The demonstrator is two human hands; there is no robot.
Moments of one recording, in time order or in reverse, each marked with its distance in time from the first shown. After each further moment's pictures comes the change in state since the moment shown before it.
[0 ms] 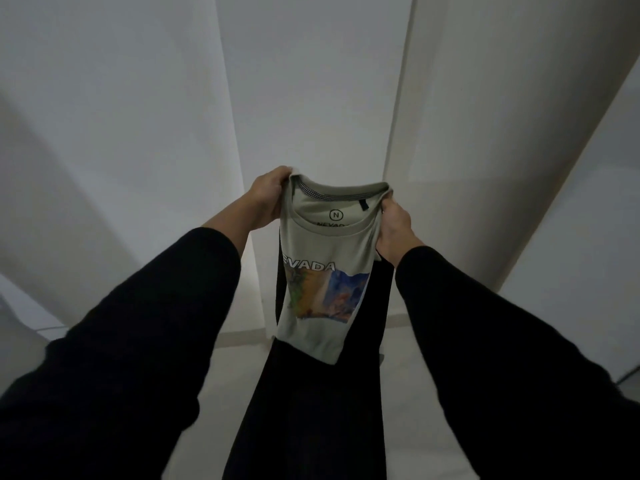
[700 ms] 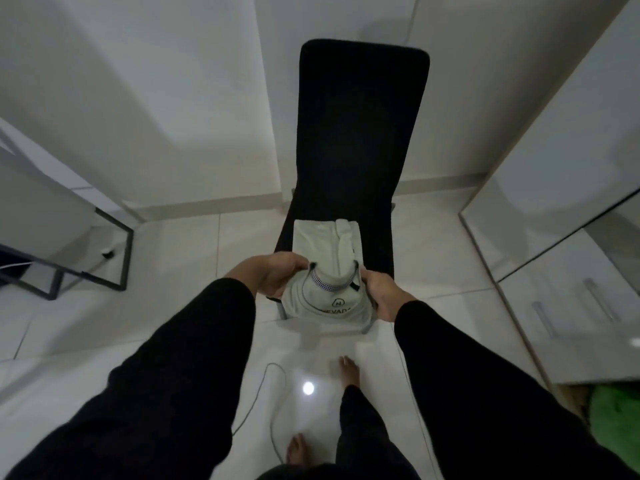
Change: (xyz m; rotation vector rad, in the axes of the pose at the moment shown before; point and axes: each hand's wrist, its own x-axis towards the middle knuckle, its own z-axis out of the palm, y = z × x) left_hand -0.278 -0.287 -0.052 0.095 -0.373 -1.038; right_hand -0.269 0.299 -0.137 -0.480 0.013 0.737
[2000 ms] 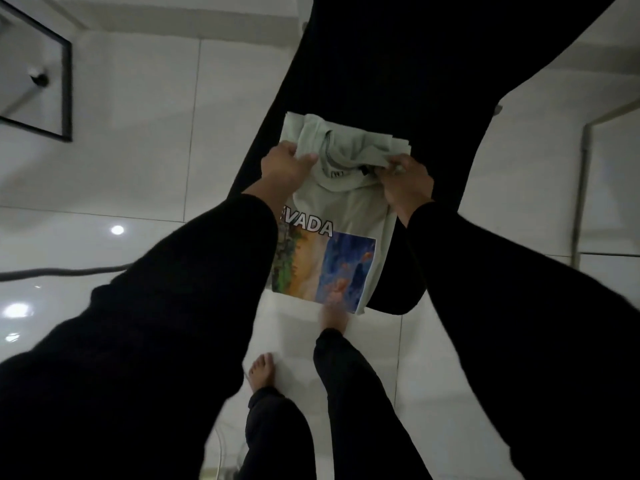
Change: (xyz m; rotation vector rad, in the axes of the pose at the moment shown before) left_hand 0.335 0.057 -0.091 0.228 0.877 0.073; right_hand 0.346 -0.064 -0.011 -0.703 0.240 -0.232
